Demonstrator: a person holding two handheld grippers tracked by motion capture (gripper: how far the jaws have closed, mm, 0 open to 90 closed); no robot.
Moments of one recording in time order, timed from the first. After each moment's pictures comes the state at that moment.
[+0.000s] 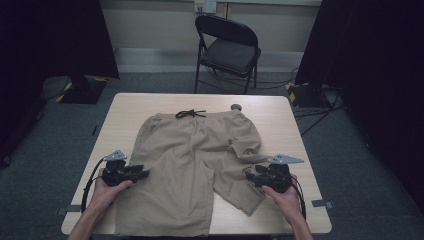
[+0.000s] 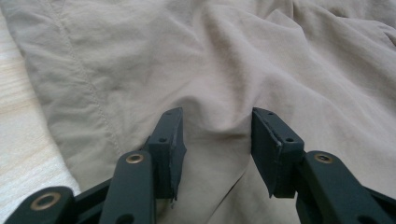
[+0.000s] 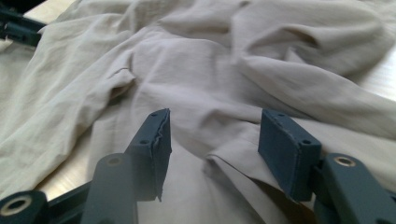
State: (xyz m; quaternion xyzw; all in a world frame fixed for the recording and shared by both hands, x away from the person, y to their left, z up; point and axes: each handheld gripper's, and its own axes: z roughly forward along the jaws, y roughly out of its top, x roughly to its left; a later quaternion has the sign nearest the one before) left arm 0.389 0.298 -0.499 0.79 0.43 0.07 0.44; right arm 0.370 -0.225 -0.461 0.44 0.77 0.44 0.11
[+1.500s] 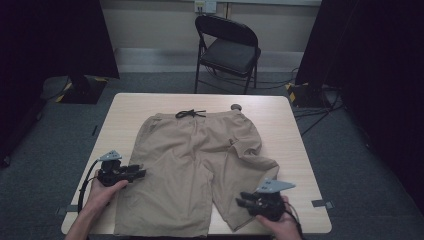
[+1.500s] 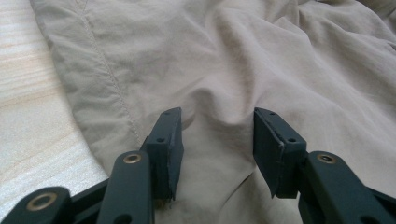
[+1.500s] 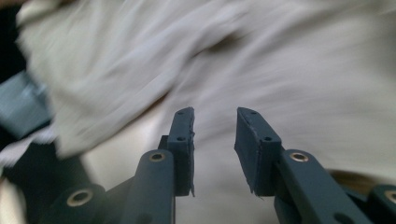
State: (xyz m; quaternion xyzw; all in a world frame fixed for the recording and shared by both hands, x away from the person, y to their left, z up) left arm 0.390 0.310 -0.502 0.77 0.44 0.06 0.45; right arm 0.301 -0.200 -0.457 0.36 0.81 0.45 0.08
